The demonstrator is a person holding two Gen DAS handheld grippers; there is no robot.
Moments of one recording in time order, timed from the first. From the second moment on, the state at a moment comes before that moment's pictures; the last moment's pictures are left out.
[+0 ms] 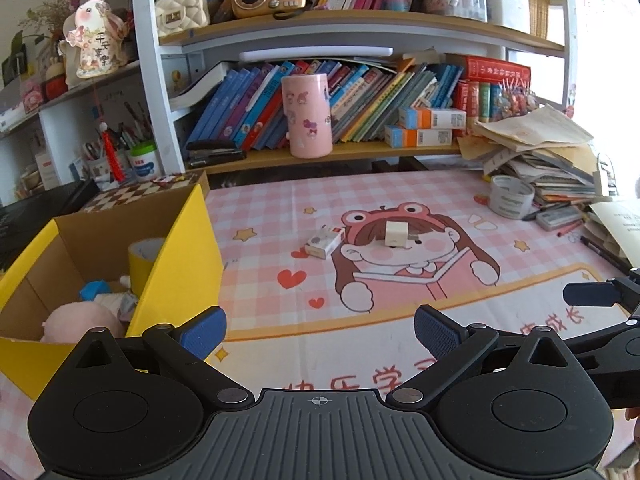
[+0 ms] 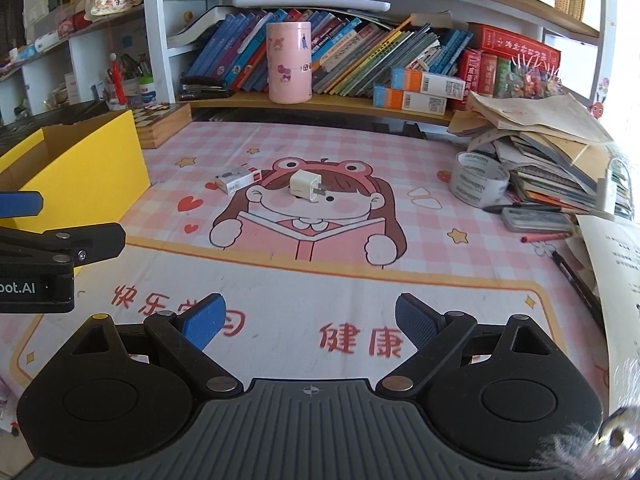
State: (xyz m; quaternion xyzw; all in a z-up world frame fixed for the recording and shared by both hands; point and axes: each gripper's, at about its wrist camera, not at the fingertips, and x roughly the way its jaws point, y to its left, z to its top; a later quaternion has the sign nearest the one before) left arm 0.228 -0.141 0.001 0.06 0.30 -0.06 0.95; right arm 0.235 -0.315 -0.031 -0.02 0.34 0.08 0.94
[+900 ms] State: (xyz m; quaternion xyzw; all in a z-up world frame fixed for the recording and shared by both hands) left arm 0.360 -0.166 -0.028 0.06 0.35 -0.03 0.94; right arm 0.366 -0.346 -0.054 -0.04 0.34 0.14 0.93
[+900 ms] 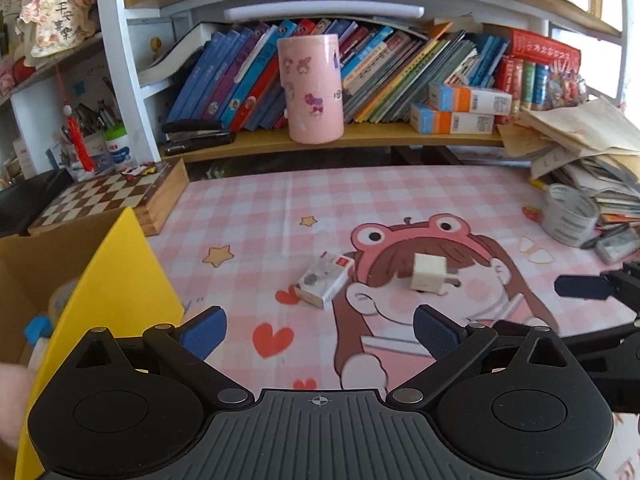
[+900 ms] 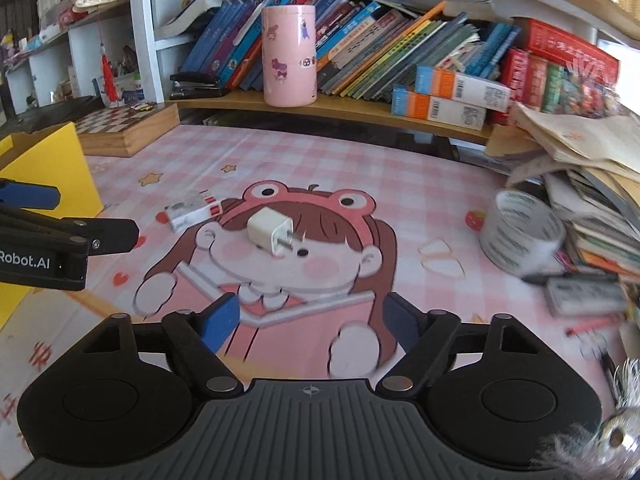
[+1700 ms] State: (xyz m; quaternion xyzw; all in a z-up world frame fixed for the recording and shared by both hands) left arm 0.424 -0.153 -0.054 0.06 0.38 -0.03 0.92; right arm 0.460 -0.308 -0.081 -0.05 0.37 0.19 0.91
